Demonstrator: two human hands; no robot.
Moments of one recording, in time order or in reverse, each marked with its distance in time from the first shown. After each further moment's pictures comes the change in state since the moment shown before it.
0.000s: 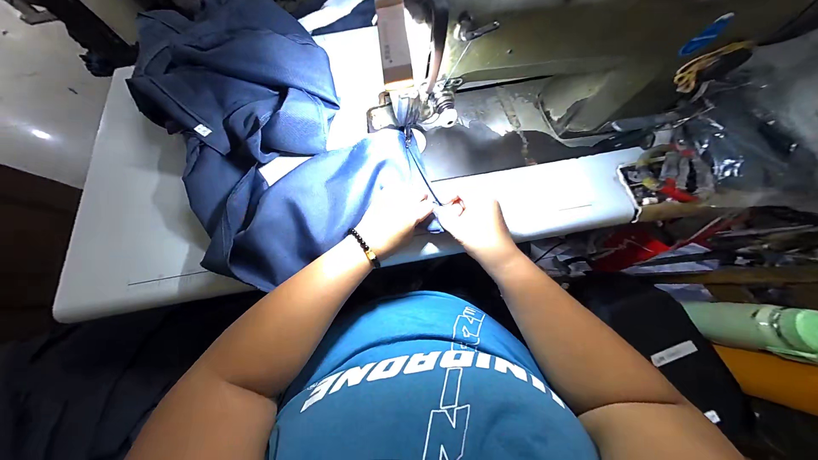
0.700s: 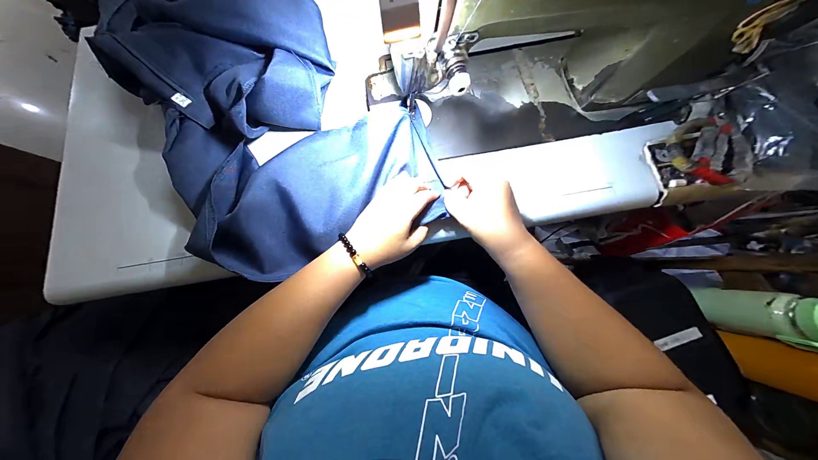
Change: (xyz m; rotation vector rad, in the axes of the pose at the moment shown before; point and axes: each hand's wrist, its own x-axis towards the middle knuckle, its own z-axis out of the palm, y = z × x) left_hand -0.024 0.020 -0.003 -0.183 -0.070 -0.199; right_hand 0.001 0.000 -0.001 -0.084 -0.048 -0.013
